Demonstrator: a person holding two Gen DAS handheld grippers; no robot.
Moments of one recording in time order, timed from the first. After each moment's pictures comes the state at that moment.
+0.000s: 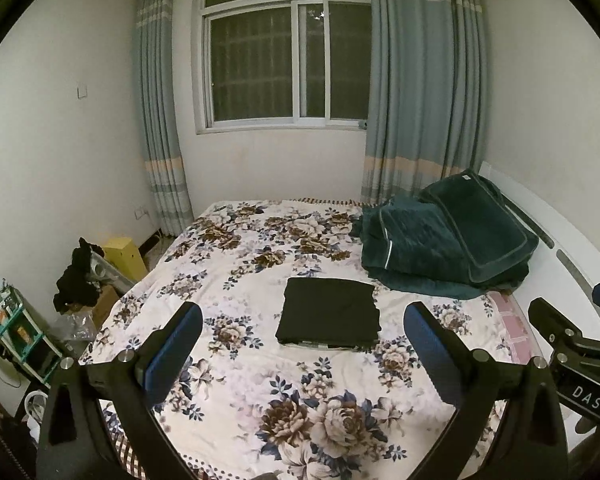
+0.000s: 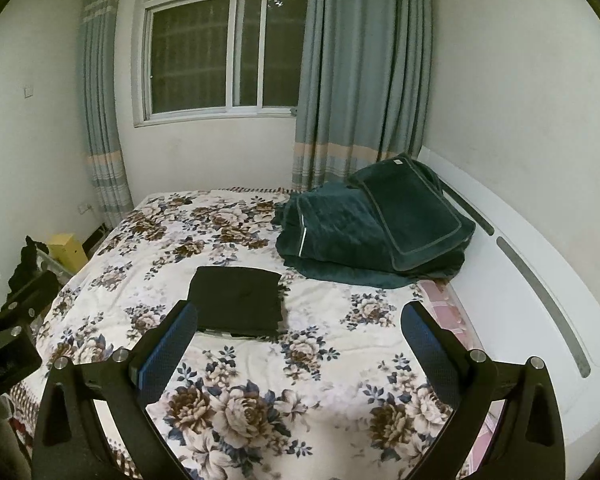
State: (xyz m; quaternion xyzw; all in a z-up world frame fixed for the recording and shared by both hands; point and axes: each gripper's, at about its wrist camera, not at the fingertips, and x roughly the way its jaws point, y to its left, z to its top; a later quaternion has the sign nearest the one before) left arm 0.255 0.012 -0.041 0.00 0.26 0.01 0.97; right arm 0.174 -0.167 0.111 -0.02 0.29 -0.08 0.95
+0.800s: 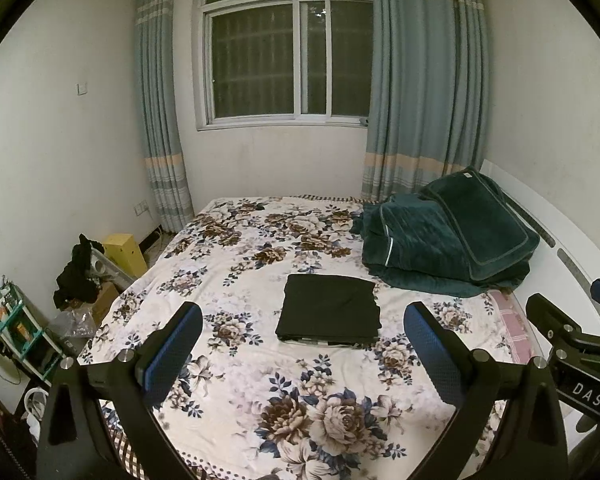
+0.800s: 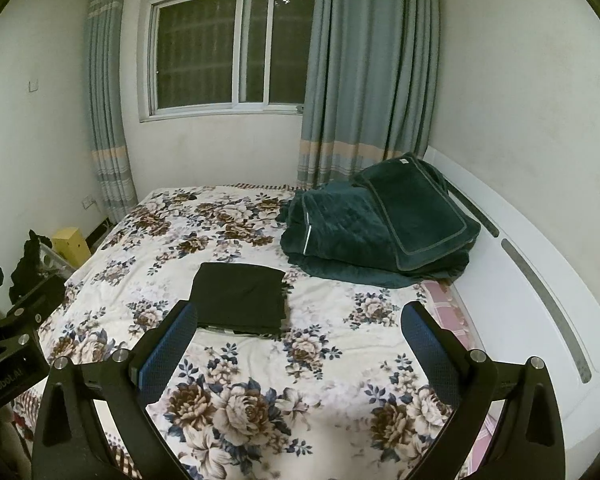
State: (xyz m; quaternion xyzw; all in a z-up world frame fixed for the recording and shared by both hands) left arm 0.257 0.012 -0.042 0.00 0.27 0.00 0.96; right arm 0.178 -0.164 0.103 -0.02 0.29 -0.08 0.95
